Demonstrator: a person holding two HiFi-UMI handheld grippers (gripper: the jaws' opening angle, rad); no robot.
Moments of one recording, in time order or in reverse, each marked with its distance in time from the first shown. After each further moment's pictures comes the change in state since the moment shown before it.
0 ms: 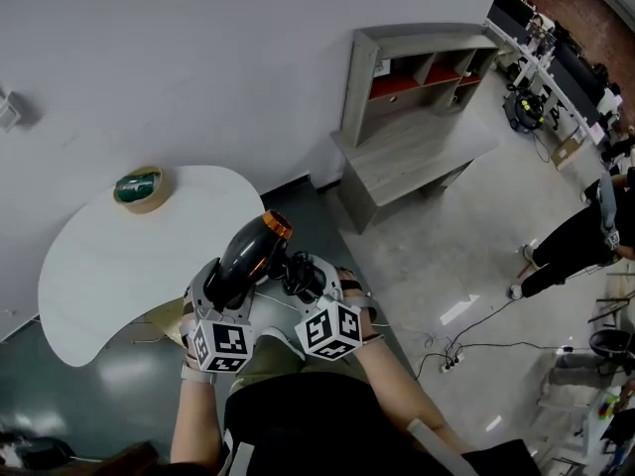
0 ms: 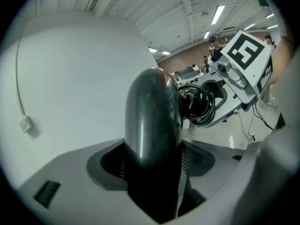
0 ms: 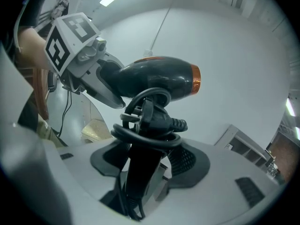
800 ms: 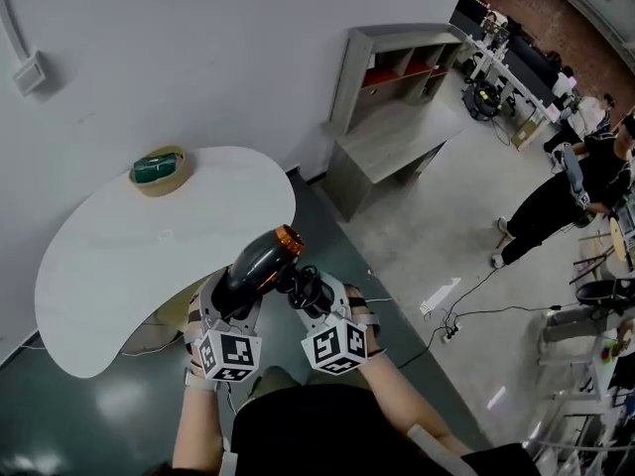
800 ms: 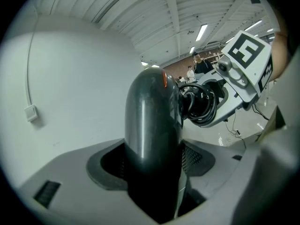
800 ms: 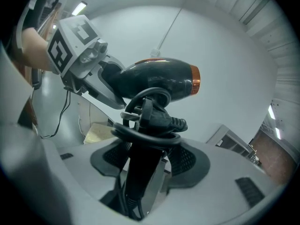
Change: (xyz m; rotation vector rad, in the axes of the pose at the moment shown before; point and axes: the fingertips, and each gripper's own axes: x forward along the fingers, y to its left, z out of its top) left arm -0.143 0.041 -0.132 0.048 -0.160 -0.137; right arm -0.013 0.195 0.085 0.031 0.096 -0.175
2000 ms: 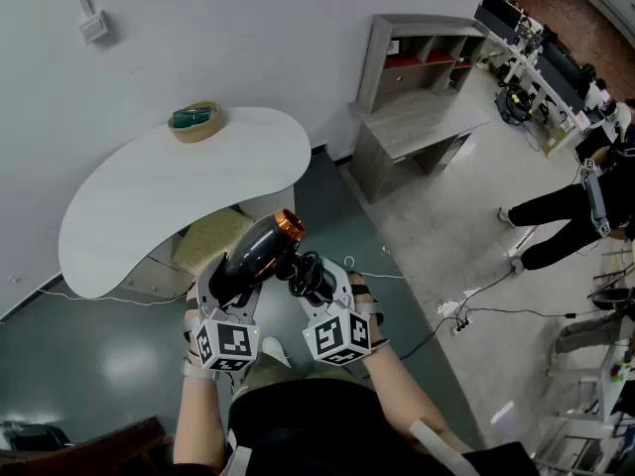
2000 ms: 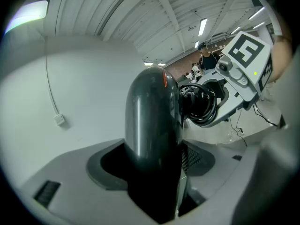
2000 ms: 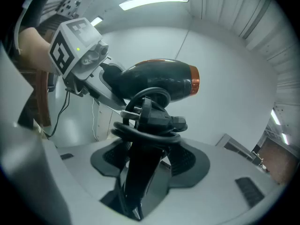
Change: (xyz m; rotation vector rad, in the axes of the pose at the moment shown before) left arm -0.155 -0.106 0.024 0.008 0.028 0.139; right arm -0.156 0.085 -0.010 -0.053 -0.138 0.058
